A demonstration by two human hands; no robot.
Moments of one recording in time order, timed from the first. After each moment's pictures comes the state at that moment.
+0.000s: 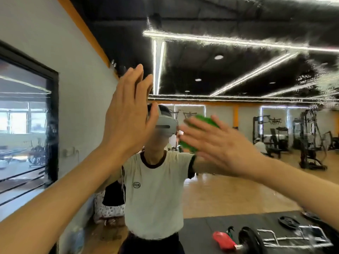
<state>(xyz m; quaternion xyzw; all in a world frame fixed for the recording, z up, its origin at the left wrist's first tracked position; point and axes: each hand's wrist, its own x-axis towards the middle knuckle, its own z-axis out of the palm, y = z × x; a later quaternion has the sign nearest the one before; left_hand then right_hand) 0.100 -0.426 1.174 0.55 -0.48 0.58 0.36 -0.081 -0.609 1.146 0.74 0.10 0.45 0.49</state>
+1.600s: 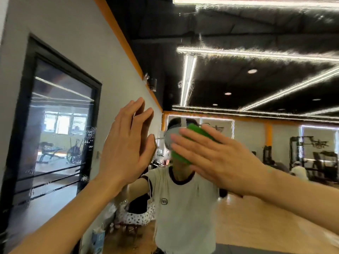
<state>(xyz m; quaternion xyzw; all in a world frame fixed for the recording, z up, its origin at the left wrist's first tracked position) 0.163 -0.361 1.123 0.57 -0.43 0.60 0.35 -0.012 -0.544 1.154 0.72 0.15 0.43 0.53</state>
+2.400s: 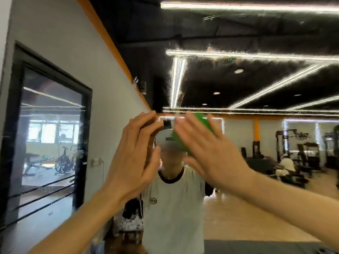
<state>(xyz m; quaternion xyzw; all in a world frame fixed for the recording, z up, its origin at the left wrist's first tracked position) 0.171 -0.326 1.129 0.50 -0.55 0.55 0.39 0.028 -0.494 1.152 0.74 0.01 0.51 0.44</state>
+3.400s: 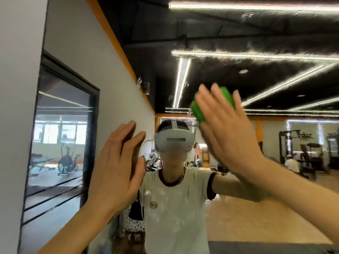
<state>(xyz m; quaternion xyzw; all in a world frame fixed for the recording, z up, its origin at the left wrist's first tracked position) 0.252 -0.255 1.099 0.58 -0.46 0.57 0.35 0.074 -0.448 1.181 0.71 -0.05 0.59 0.38</state>
